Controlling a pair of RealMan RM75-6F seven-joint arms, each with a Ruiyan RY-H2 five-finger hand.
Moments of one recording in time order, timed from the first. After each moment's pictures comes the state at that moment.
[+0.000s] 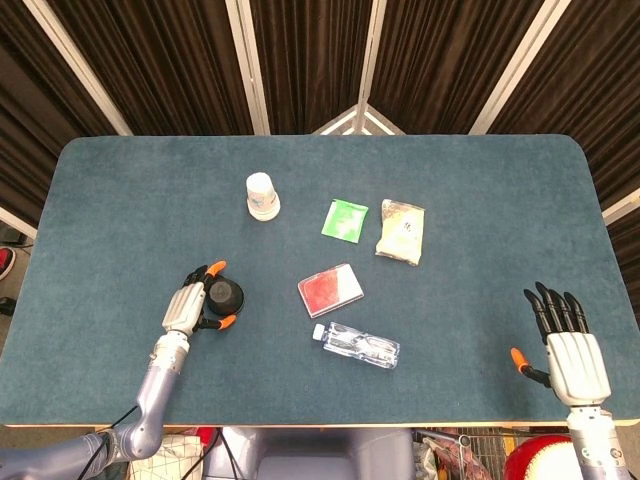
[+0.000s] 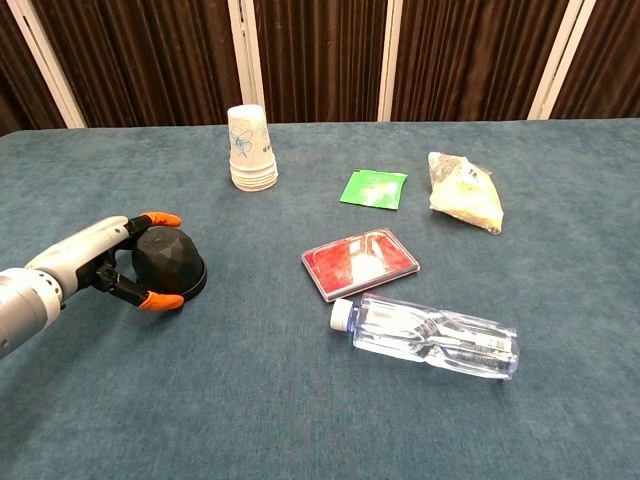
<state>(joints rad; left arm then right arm) -0.50 -1.79 -0.23 -1.32 1.05 1.02 0.05 0.09 -1.23 0.06 -1.56 -1.57 1.51 -0.02</state>
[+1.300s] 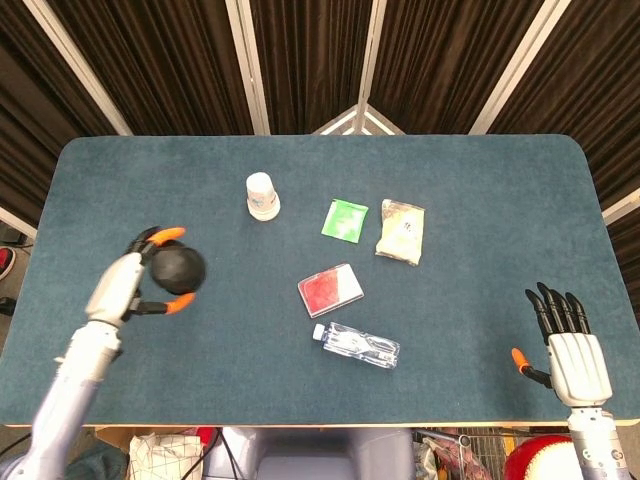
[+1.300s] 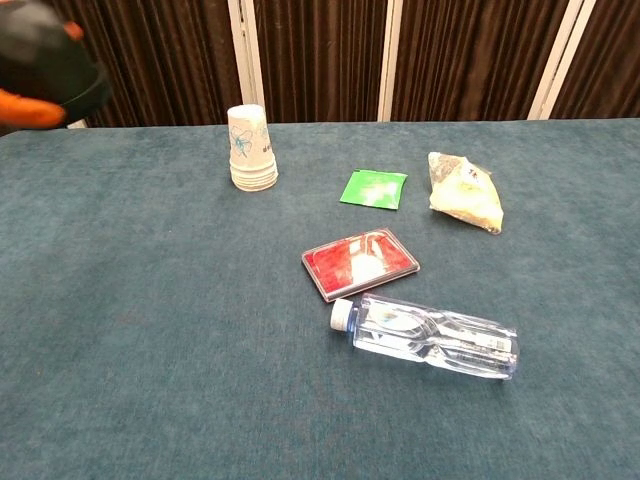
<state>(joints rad) -0.36 -1.12 -0.37 -2.13 0.99 1.09 0.08 0.08 -1.23 0.05 -1.57 -1.57 1.53 -0.03</state>
